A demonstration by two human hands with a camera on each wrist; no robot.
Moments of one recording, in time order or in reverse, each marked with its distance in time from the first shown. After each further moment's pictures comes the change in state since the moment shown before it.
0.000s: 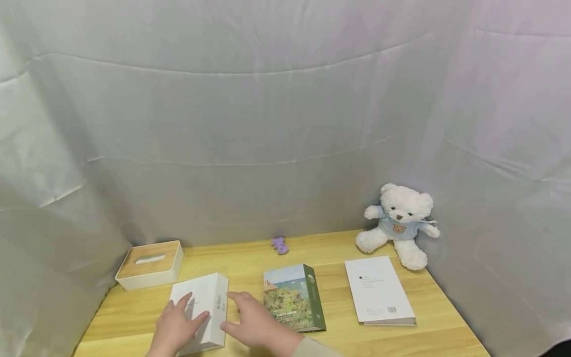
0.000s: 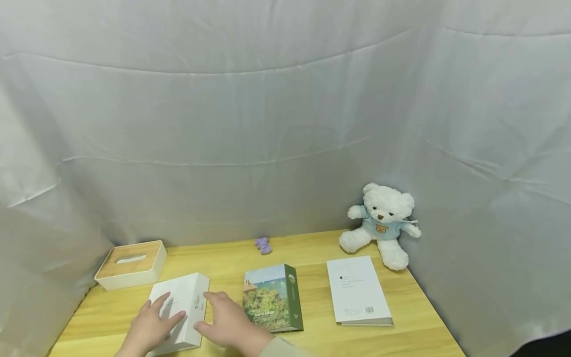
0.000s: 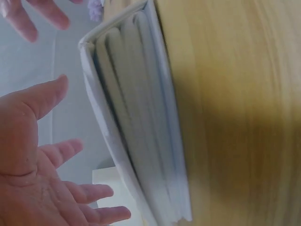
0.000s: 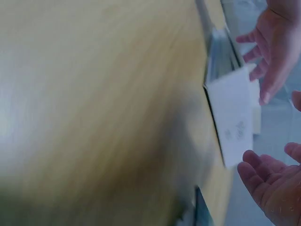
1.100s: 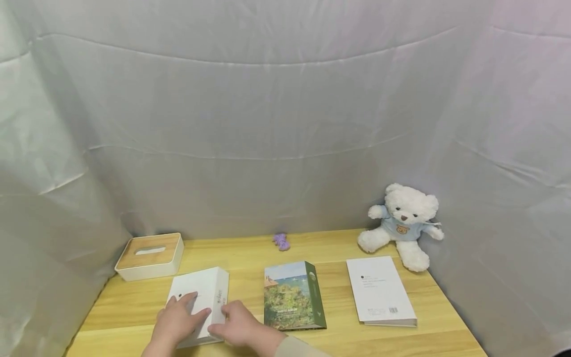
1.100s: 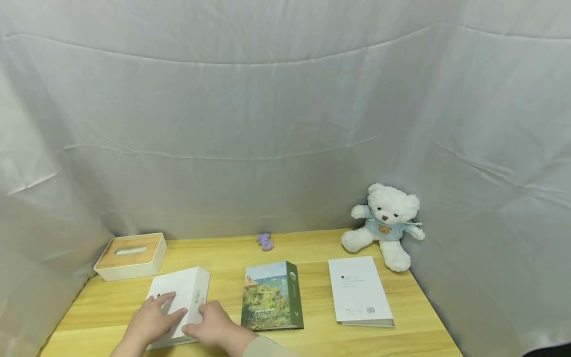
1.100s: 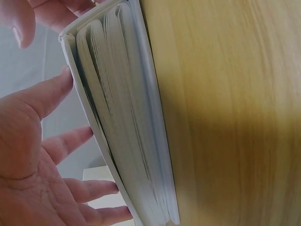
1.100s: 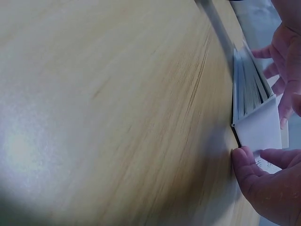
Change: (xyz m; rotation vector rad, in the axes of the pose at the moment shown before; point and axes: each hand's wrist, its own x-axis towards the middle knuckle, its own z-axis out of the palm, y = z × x) left_hand 0.003 -0.002 0.002 0.036 -0.045 0.001; right_hand 0.021 -0.006 0.042 0.326 -0.064 0.120
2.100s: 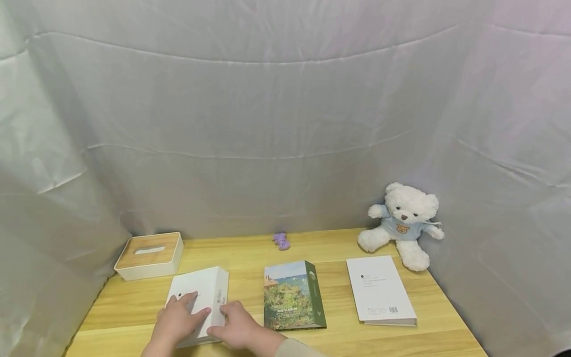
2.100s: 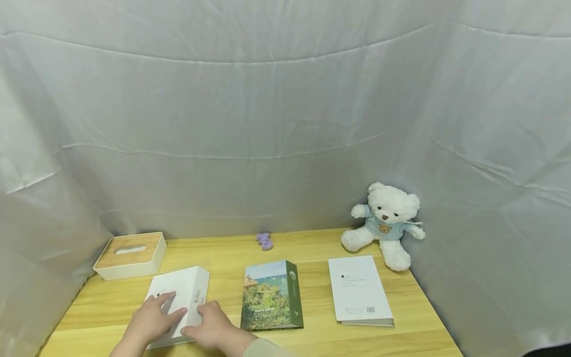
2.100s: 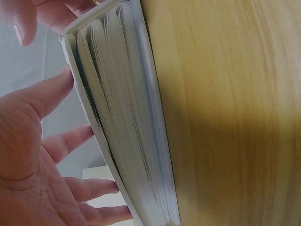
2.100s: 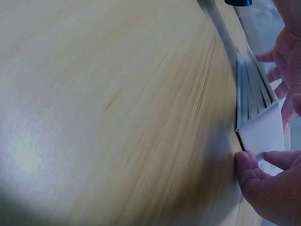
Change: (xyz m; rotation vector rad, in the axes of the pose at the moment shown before) left_hand -0.001 0.003 -0.001 -0.006 0.005 0.008; right_hand -0.002 0.005 0.006 -0.098 0.022 0.008
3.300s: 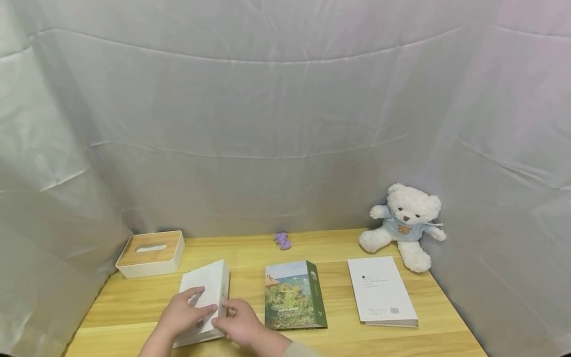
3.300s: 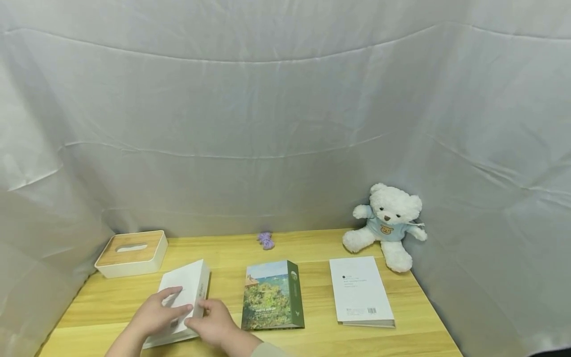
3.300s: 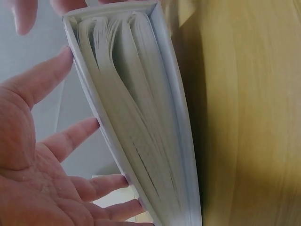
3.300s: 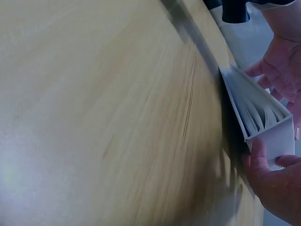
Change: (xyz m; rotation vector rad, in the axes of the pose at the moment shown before) left_hand 0.004 0.005 -0.010 -0.263 -0.081 -0.015; right_hand -0.014 -0.009 -0.008 0.434 0.067 0.061
